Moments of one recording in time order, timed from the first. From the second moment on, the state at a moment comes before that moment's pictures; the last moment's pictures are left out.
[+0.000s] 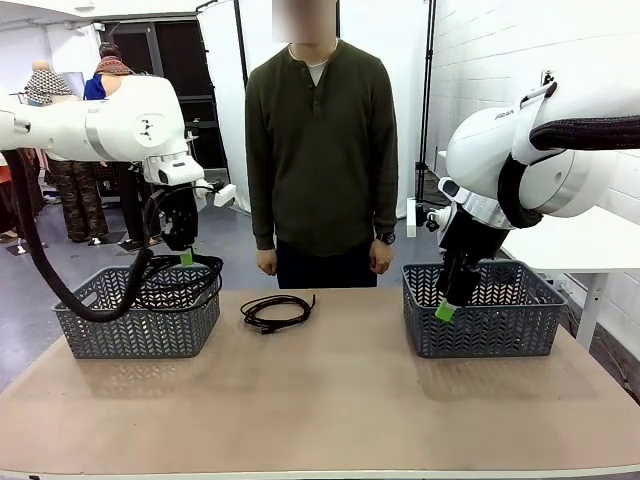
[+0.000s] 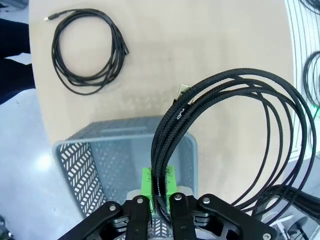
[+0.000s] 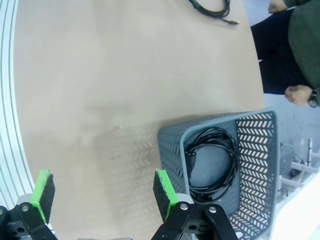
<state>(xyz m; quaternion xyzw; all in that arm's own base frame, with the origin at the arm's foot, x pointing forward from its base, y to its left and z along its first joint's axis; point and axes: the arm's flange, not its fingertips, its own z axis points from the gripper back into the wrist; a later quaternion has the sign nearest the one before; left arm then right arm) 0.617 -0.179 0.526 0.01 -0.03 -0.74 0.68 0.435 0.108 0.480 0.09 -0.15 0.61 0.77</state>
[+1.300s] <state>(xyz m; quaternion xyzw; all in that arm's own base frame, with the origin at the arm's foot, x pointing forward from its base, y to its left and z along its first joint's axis) 0.633 -0.156 0.526 0.01 -0.02 -0.73 0.69 0.435 0.109 0.480 0.09 -0.15 0.61 0.77</state>
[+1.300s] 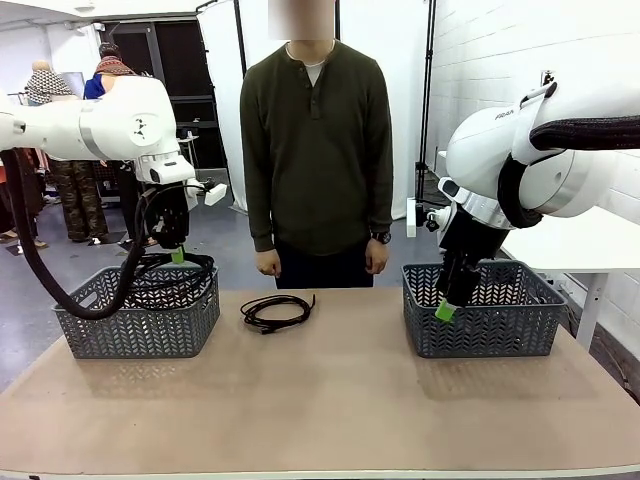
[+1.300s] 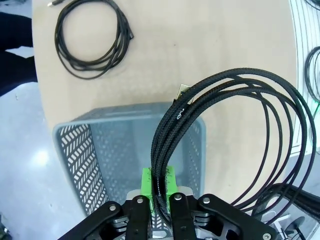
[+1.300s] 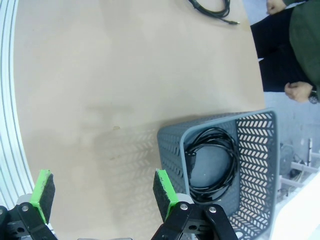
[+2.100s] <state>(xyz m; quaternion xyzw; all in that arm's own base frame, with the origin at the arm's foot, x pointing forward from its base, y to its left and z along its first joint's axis) 0.706 -0.096 0.508 0.03 -0.02 -0.73 0.68 0.435 0.109 0.480 0.09 -0.15 0.61 0.77</state>
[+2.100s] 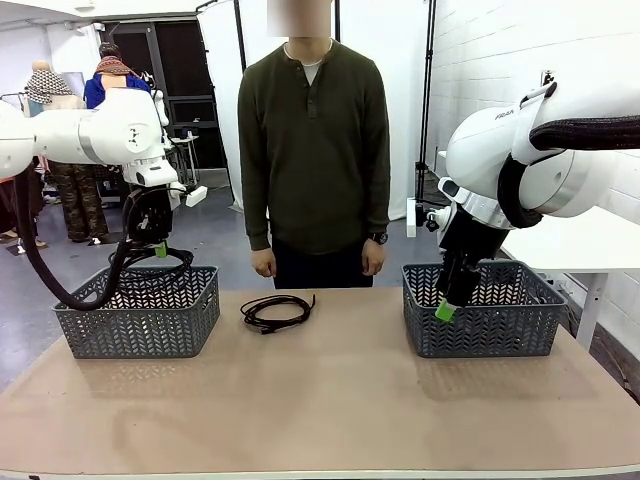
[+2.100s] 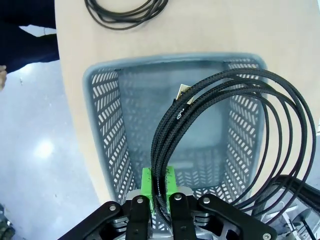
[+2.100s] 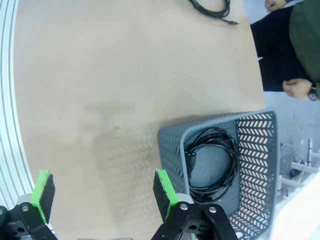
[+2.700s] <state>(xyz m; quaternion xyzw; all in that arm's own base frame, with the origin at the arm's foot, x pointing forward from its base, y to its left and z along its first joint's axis) 0.721 -0.085 0.486 0.03 -0.02 -0.73 0.69 0.435 0.109 0.480 0.09 -0.15 0.61 0.77</state>
